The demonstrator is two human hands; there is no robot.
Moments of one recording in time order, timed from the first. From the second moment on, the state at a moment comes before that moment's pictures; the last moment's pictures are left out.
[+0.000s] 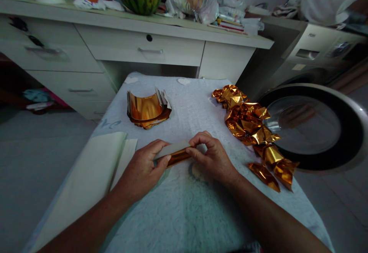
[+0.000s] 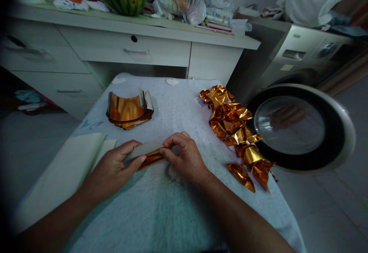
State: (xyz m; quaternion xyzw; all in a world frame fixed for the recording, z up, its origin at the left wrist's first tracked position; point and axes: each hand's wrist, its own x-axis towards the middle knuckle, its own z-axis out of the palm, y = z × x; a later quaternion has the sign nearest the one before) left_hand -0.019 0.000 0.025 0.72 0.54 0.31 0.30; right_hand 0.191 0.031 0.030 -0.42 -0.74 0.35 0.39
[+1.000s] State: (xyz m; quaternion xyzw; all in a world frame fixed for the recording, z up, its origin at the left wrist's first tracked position) left_hand -0.014 0.003 0.012 0.76 0.60 0.25 0.08; right_hand 0.175 0.033 0.011 -0.58 -0.73 0.25 0.26
